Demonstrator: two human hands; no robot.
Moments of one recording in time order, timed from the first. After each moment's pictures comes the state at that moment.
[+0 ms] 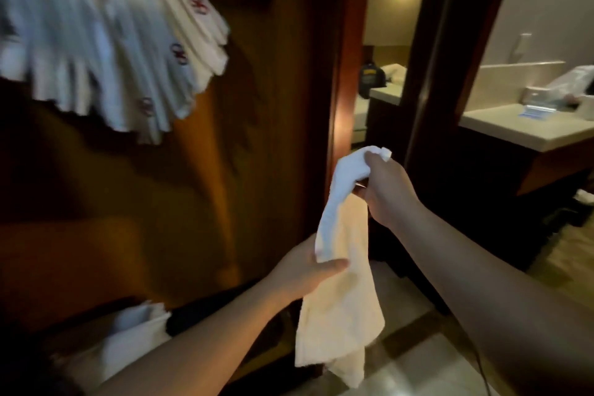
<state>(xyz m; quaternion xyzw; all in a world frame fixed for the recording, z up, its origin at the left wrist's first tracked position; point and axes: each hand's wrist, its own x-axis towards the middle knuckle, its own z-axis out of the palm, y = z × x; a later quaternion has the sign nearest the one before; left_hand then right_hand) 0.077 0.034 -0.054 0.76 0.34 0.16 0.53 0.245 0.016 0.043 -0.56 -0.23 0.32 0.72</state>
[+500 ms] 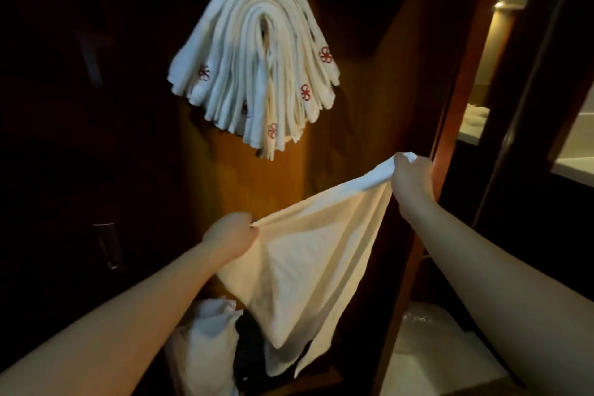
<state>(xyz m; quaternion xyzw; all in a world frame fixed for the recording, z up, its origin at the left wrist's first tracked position) -0.207 0.140 0.012 0.78 0.59 0.17 0.08 0.094 0.084 0.096 -0.67 -0.26 0.14 0.68</state>
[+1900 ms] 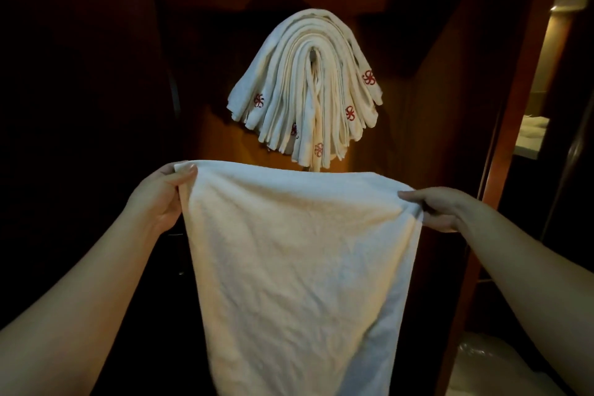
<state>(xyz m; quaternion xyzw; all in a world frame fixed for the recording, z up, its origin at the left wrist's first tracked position) -0.393 0.123 0.124 0.49 0.38 0.62 0.48 0.080 0.090 0.100 -0.58 -0.32 0.55 0.51</state>
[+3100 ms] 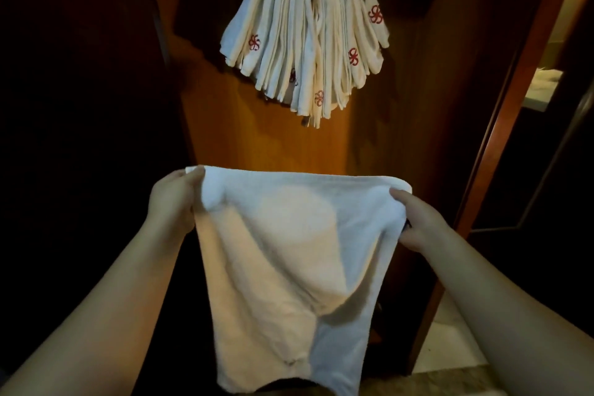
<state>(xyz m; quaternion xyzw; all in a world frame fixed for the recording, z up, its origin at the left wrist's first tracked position) -0.364 0.086 0.037 0.39 0.51 0.64 0.43 0.014 0.037 -0.010 -0.52 -0.15 0.57 0.62</state>
